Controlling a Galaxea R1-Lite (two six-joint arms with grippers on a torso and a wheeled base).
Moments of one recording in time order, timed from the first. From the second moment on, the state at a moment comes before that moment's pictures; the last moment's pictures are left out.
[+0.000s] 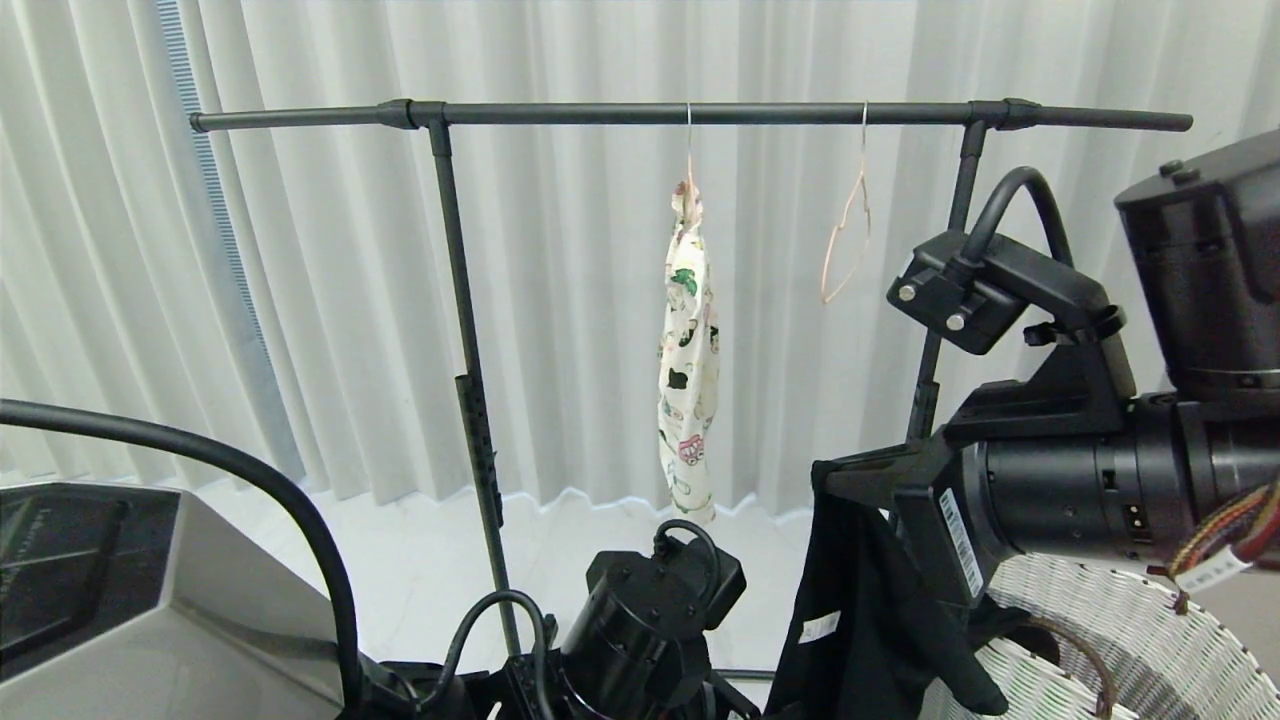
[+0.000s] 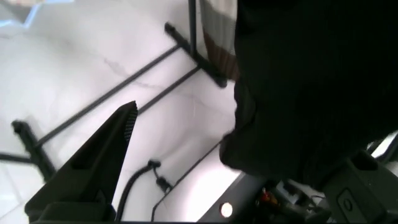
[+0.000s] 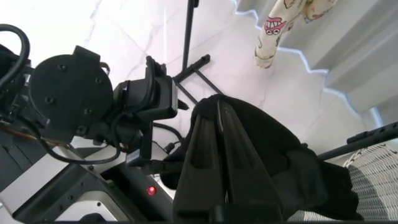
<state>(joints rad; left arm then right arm) -0.92 1.98 -0.65 -0.69 0.00 -0.19 1.00 1.47 -1.22 0.29 -0.13 0.13</state>
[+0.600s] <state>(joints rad) -0.93 2.00 -0.63 -0.73 0.07 -0.19 1.01 1.46 -1.21 0.29 -0.13 0.13</state>
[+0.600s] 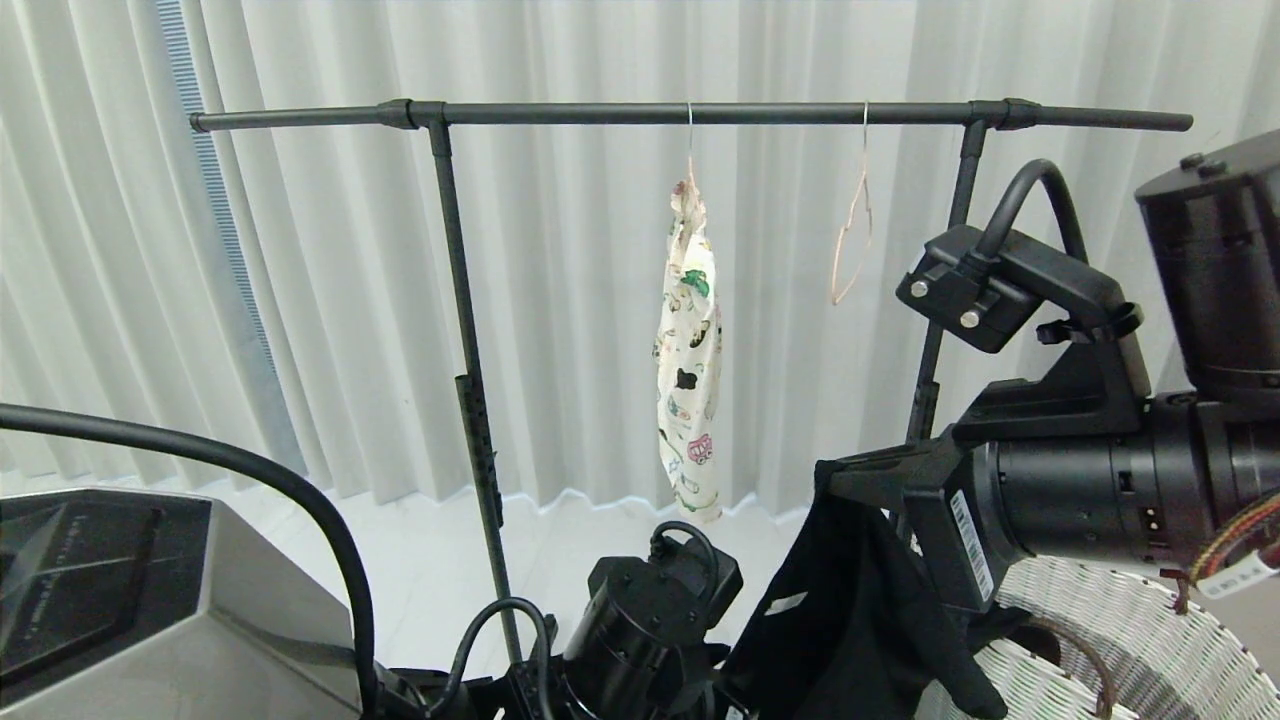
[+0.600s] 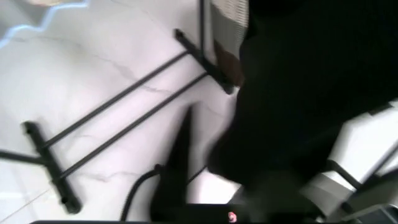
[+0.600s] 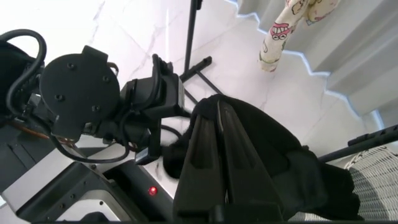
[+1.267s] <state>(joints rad) -0.94 1.46 -0.71 0.10 0.13 -0.18 0.95 1.45 -1.18 0.22 -0.21 0.18</state>
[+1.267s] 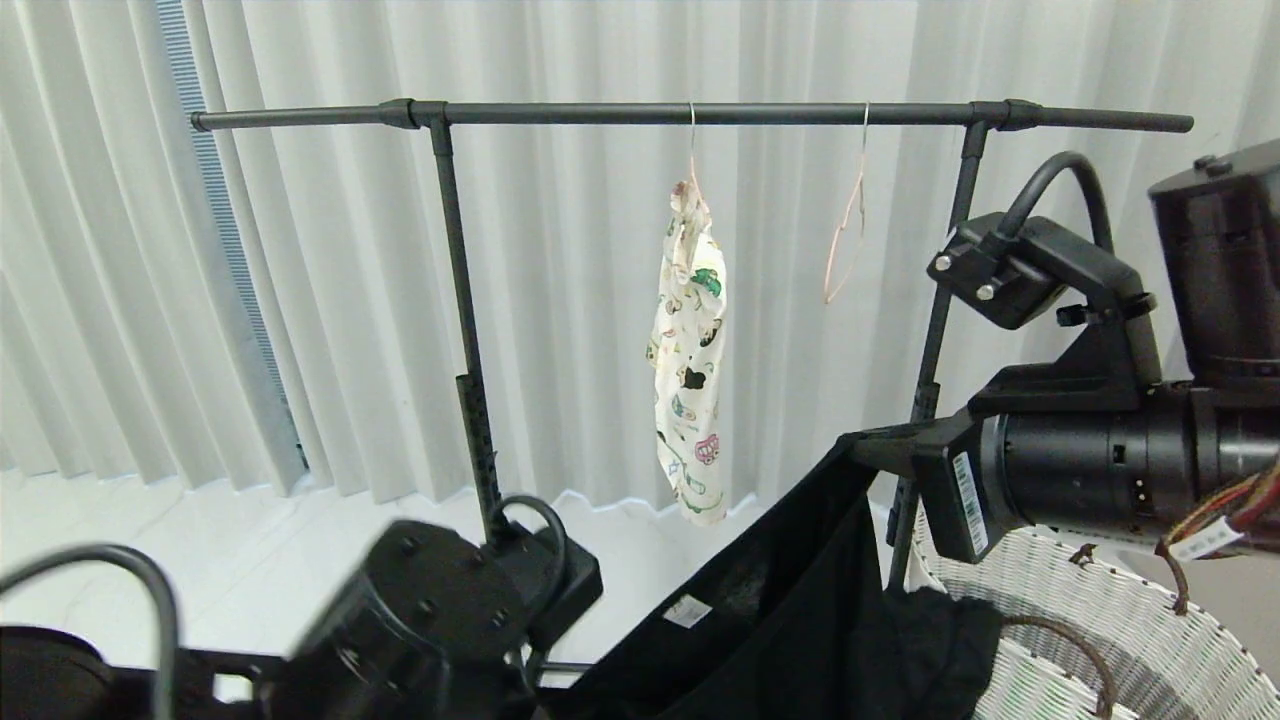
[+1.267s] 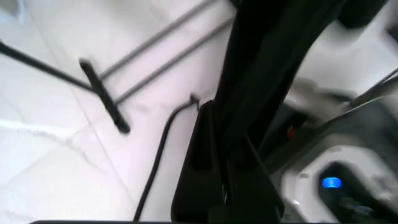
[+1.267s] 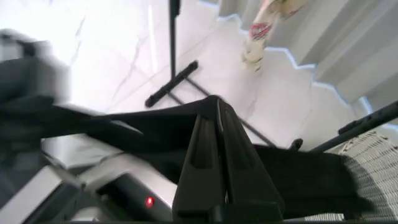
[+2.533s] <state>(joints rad) -0.75 1.34 -1.28 0.28 0.09 0.15 0.75 1.35 -1.46 0.41 -0.11 0.00</state>
